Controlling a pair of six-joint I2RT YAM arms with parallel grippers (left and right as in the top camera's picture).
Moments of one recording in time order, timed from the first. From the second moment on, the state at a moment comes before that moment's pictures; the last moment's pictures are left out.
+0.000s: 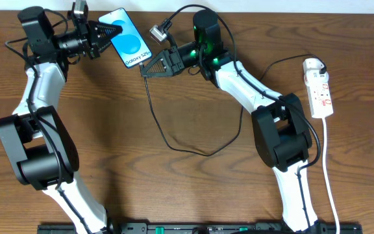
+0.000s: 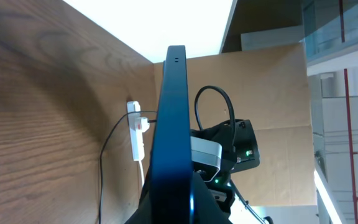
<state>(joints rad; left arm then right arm) 0.26 2.03 1.51 0.15 1.45 -1.03 0.49 2.33 1.82 0.34 -1.50 1.01</state>
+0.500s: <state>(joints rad) 0.26 2.03 1.51 0.15 1.46 -0.97 0.48 2.33 1.82 0.26 -1.49 0.98</state>
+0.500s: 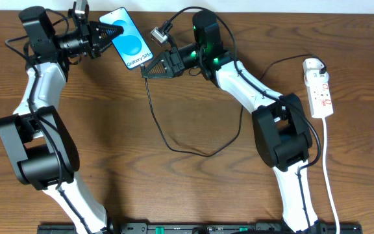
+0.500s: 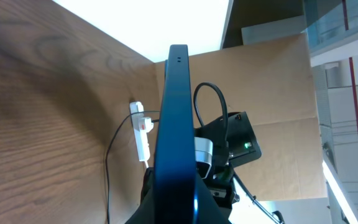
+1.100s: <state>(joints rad) 0.25 2.03 1.51 0.15 1.46 -0.96 0.44 2.33 1.82 0.24 -1.49 0.93</state>
